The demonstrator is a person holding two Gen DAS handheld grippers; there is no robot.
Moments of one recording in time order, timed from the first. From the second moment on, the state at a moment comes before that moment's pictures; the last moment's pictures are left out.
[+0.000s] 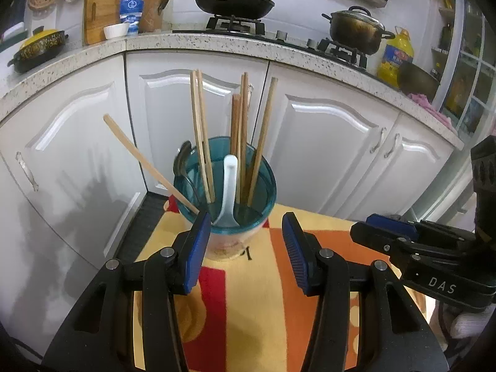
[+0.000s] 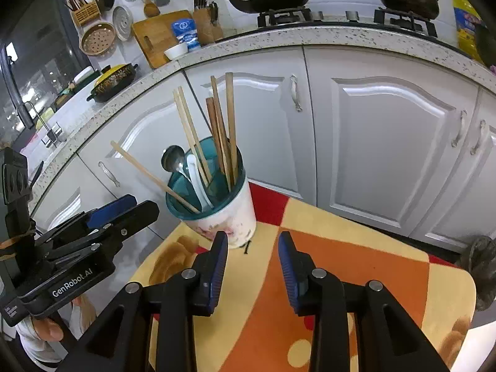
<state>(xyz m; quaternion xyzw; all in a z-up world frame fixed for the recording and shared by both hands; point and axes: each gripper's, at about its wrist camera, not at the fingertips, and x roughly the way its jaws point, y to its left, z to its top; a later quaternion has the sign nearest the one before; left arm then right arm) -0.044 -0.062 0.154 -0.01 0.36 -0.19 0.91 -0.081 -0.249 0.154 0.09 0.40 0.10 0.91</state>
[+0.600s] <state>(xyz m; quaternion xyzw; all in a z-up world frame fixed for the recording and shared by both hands) -0.060 -0.059 0.154 0.00 0.35 -0.18 0.92 -0.099 -0.243 0.162 0.09 0.39 0.10 0.91</state>
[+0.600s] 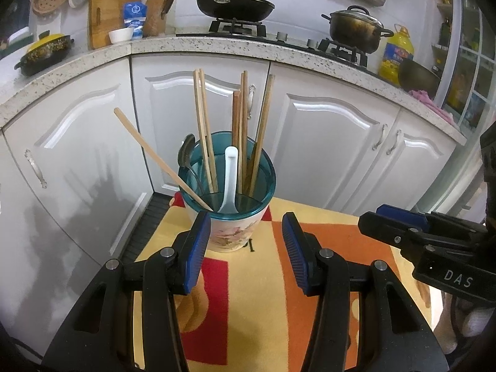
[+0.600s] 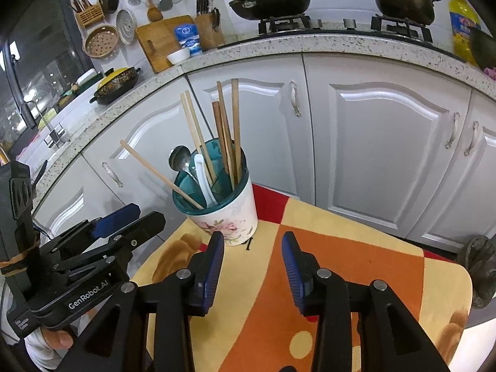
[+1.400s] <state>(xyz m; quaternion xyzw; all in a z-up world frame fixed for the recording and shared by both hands) -0.074 -0.038 0.180 0.02 0.30 -0.13 0.94 -0.100 -0.220 0.190 0.08 0.35 0.12 0.92</state>
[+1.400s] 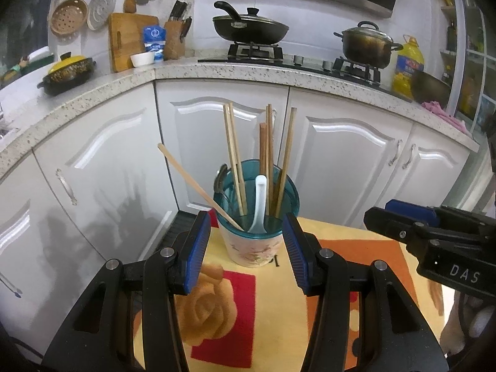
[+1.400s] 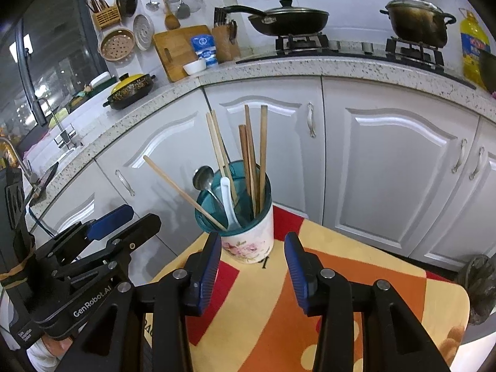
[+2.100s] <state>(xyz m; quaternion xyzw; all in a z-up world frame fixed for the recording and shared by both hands) -0.081 -0.013 0.191 0.02 0.28 -0.08 0.95 -0.095 -0.189 0.198 0.05 0.34 0.13 0.93</state>
